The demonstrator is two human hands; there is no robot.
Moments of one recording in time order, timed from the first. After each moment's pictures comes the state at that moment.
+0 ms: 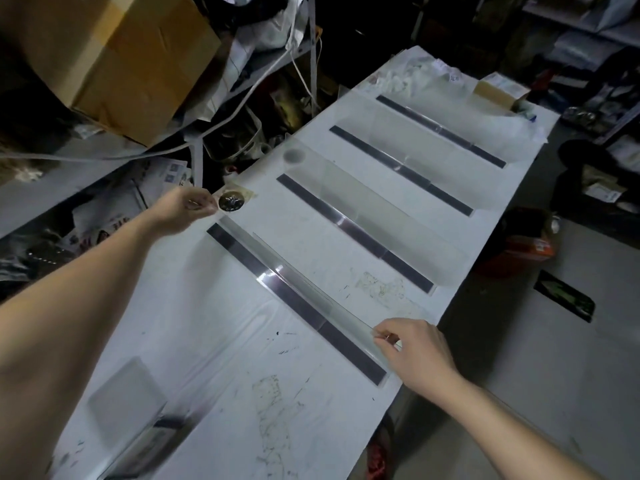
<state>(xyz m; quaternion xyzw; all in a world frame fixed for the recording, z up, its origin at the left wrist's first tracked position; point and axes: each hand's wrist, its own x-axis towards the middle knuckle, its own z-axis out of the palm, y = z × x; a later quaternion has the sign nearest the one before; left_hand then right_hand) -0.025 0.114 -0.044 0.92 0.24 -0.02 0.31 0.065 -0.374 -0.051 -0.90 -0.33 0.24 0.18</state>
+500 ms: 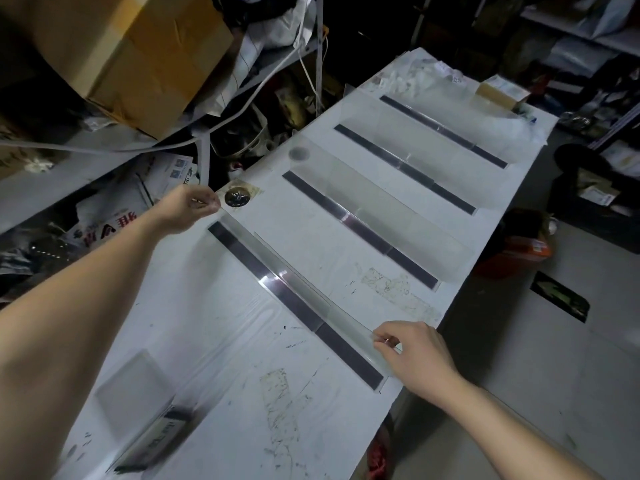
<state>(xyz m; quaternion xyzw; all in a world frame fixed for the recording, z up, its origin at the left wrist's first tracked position) -0.039 0.117 -0.054 0.91 0.25 0.00 0.33 0.046 -0.372 -0.054 -0.89 -0.33 0.25 0.18</state>
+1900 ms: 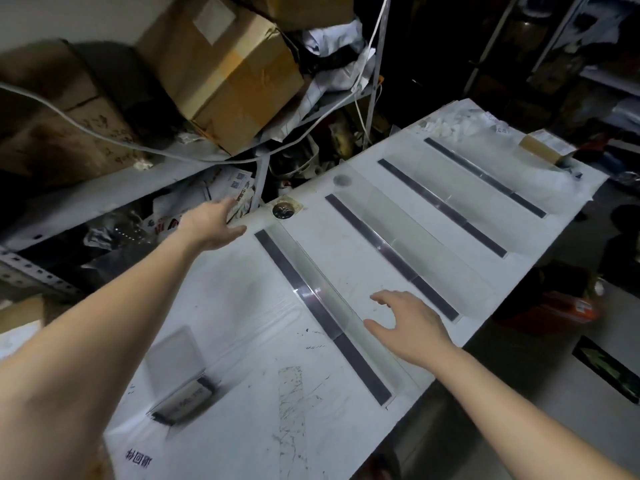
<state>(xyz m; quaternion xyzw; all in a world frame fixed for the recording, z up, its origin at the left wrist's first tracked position) -0.101 0.056 0.014 0.91 0.41 -0.05 0.10 0.070 -0.320 -0.013 -0.86 -0.43 0.22 0.14</state>
